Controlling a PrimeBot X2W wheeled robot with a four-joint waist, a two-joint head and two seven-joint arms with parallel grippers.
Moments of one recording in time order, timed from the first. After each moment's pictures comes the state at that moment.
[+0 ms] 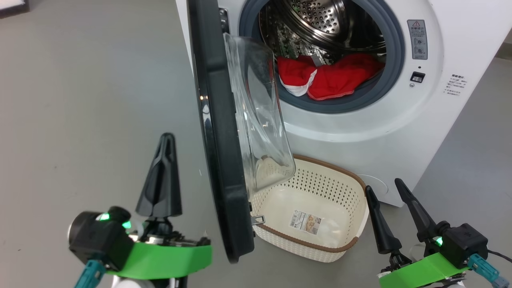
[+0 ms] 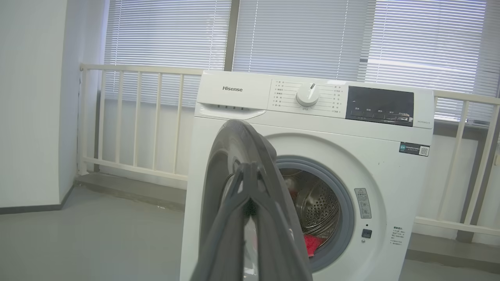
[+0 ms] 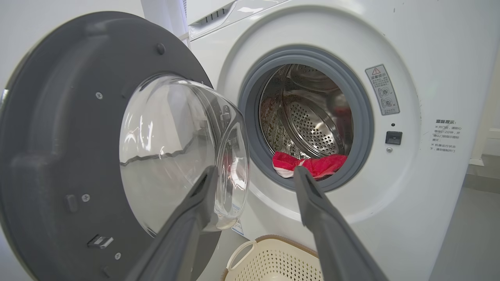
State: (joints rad) left arm -0.25 0.18 -0.37 -0.18 -0.39 0.33 -0.23; right arm 0.02 -0.05 0.08 0.06 0.30 0.12 -0.25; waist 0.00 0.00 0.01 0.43
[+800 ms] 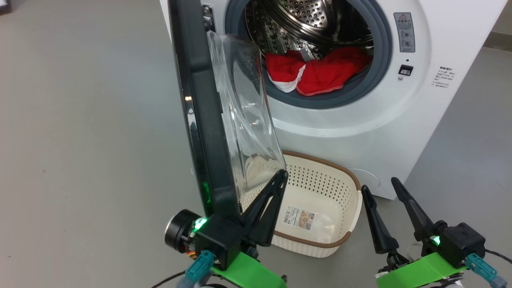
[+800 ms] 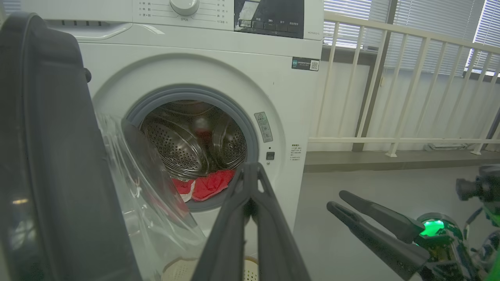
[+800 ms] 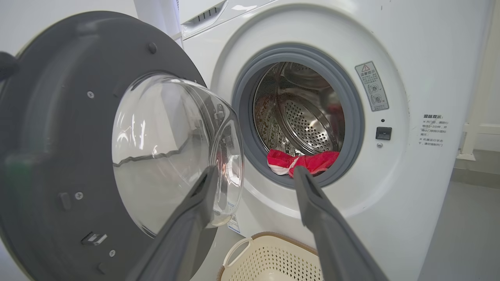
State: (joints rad) left arm -0.36 0.10 -0.68 -0.08 -0.36 0.23 -0.09; right arm 0.02 -0.05 0.09 0.05 0.30 0.12 -0.24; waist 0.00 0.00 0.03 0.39
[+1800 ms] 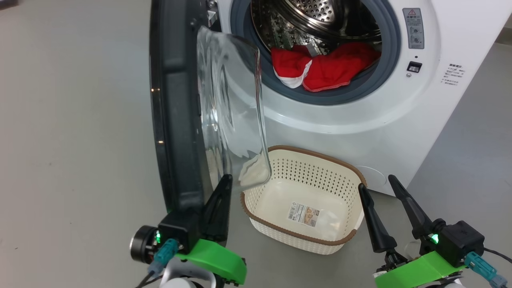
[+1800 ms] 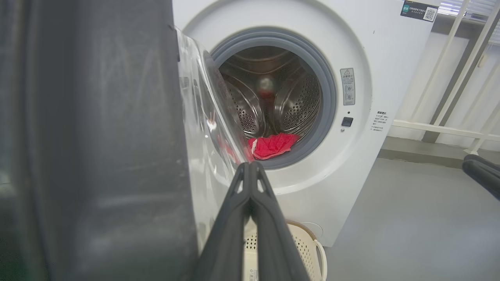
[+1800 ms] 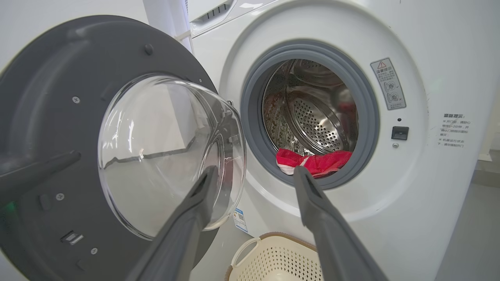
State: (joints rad) left arm -0.32 0.12 -0.56 0.16 -0.43 0.28 -0.17; right arm 0.02 -0.05 0.10 0.02 0.30 0.12 -0.22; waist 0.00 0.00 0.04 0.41
